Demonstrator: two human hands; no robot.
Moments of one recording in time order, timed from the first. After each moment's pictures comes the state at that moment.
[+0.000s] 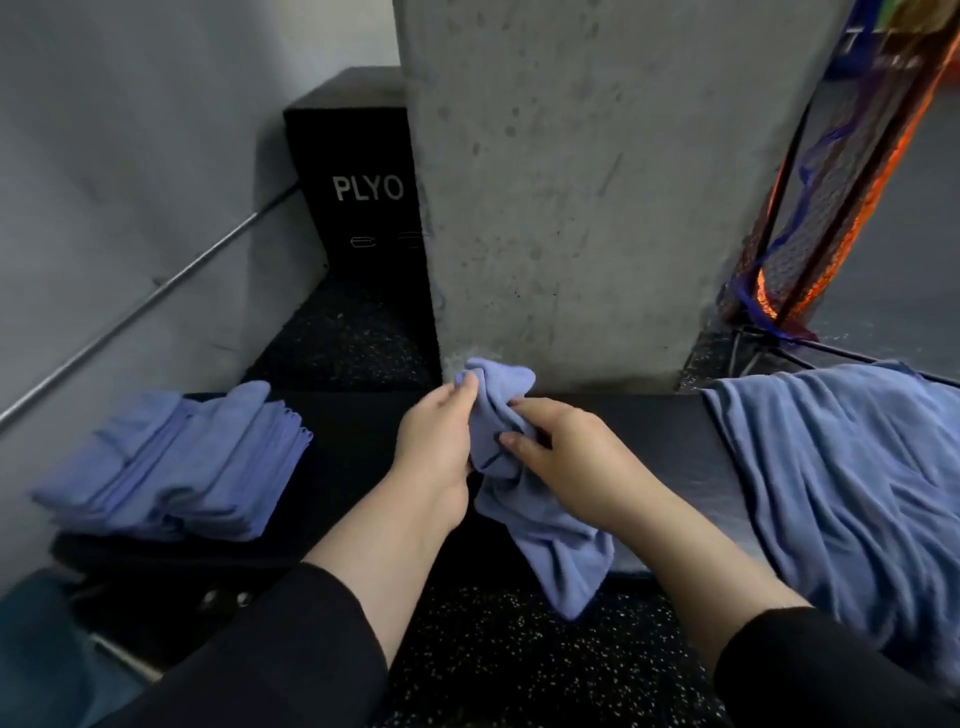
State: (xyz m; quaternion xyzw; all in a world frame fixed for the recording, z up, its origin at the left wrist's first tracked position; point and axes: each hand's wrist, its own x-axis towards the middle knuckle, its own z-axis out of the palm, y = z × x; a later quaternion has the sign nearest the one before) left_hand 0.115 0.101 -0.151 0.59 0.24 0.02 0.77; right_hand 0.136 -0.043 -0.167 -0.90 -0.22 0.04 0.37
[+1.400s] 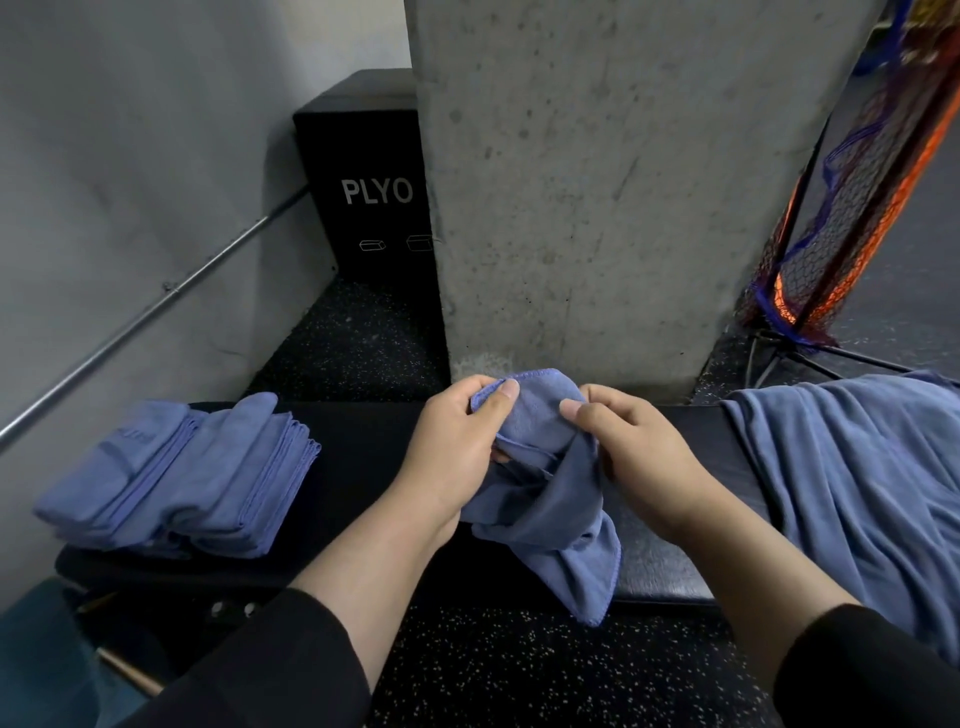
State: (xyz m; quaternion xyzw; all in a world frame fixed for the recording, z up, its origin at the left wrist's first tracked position) left_hand 0.123 0.112 -0.150 0.72 0.07 0.05 0.68; right_hand 0.146 -0.058 -0.151 -0.69 -0.12 0.15 0.70
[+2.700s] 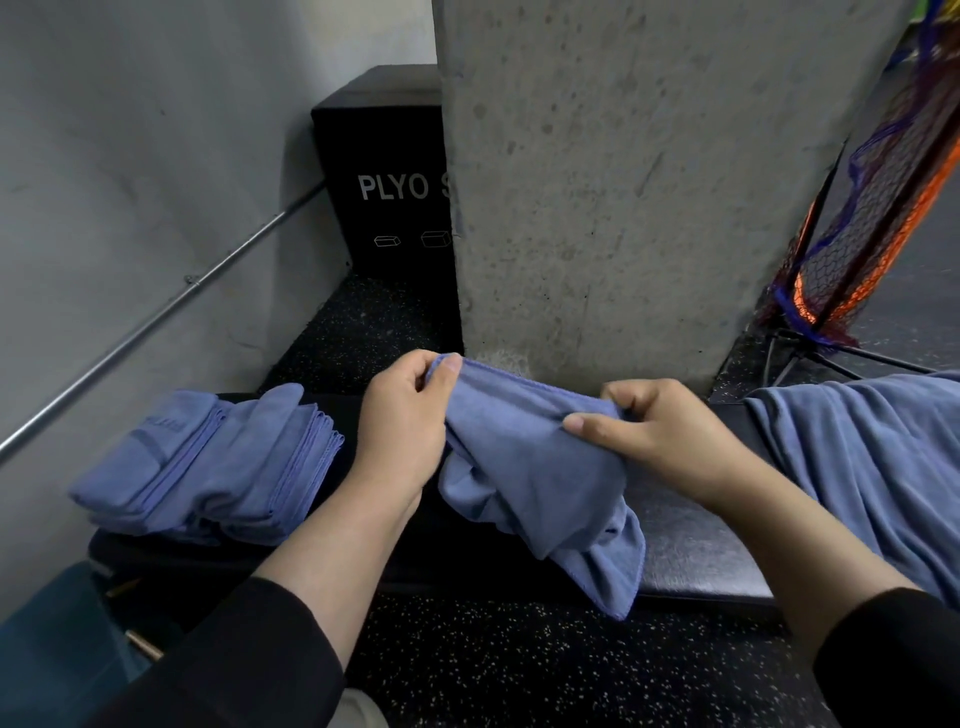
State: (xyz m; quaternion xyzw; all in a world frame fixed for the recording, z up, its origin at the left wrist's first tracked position) left_hand 0.129 0.172 -0.155 0.78 0.12 0.22 0.58; right_hand 0.156 -0.061 -0.142 -0.83 -0.19 0.08 0.52
